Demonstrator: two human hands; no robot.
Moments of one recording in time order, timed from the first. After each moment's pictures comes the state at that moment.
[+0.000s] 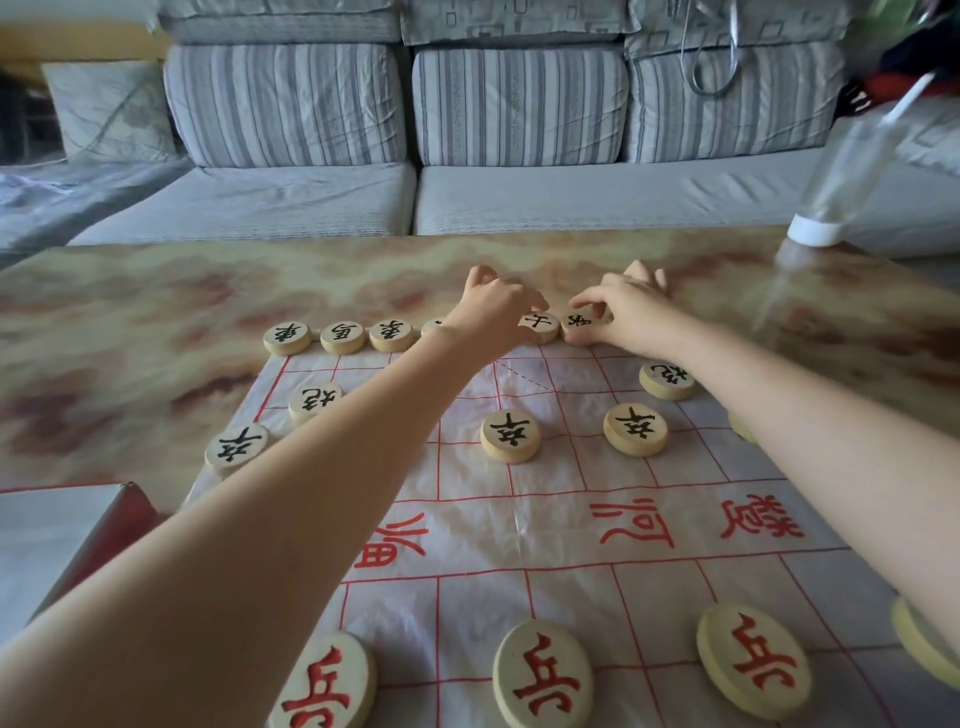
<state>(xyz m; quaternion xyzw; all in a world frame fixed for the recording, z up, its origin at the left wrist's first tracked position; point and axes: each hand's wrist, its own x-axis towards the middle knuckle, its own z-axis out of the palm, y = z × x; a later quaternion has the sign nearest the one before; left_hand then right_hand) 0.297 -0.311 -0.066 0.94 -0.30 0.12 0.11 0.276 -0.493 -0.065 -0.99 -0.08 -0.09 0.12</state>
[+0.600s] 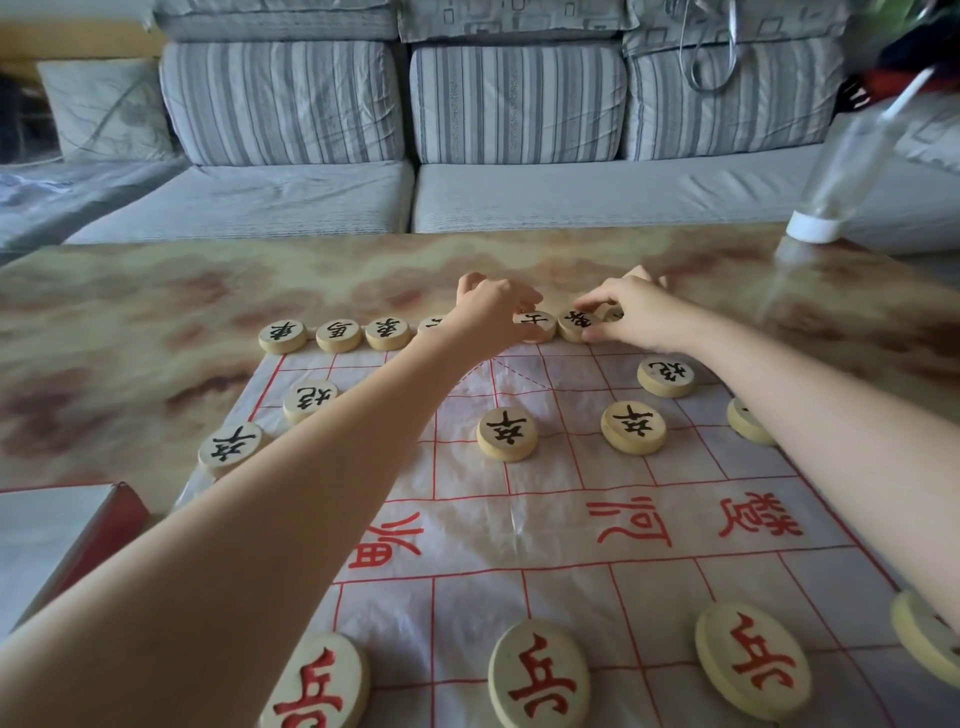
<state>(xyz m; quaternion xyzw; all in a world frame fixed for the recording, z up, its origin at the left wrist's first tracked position) 0.297 -0.313 -0.072 0.94 -0.26 0.09 0.22 0.287 -0.511 -0.074 -0.98 -0.09 -0.04 0.17</state>
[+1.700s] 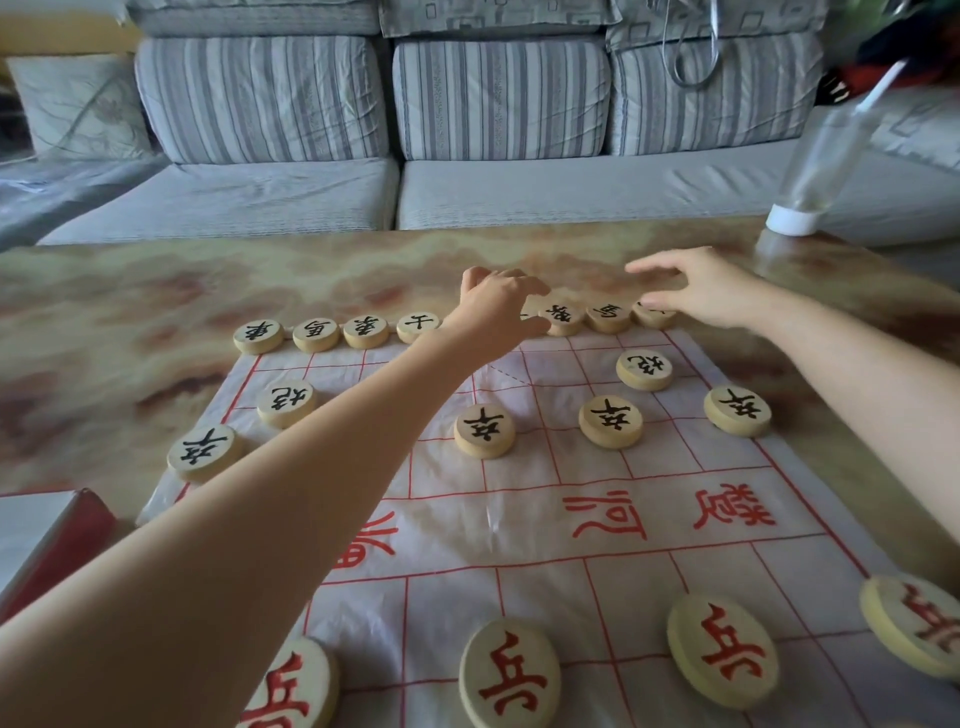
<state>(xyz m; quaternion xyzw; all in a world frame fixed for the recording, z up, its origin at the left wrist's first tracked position) 0.293 -0.337 -0.074 0.93 -0.29 0.13 0.19 0.262 -0.574 -0.048 -0.97 -0.02 -0.06 0.23</state>
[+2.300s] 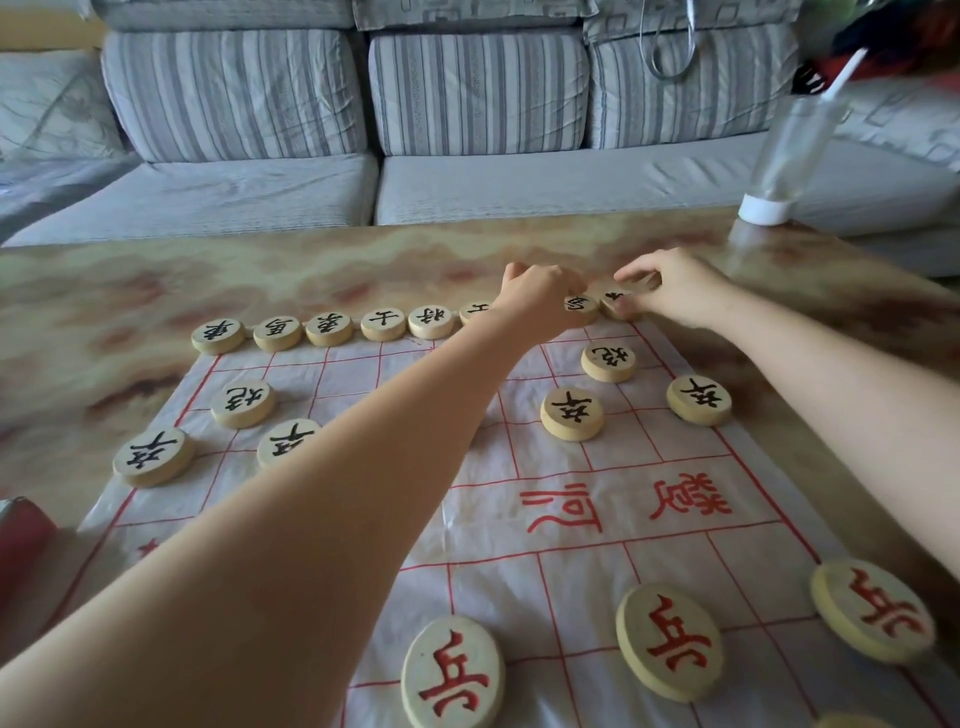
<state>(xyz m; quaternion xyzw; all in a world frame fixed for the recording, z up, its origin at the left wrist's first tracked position) 0.293 -0.410 -0.071 0.93 -0.30 0.09 0.19 0.258 -0.579 -0.058 -0.96 0.02 -0.09 0.27</state>
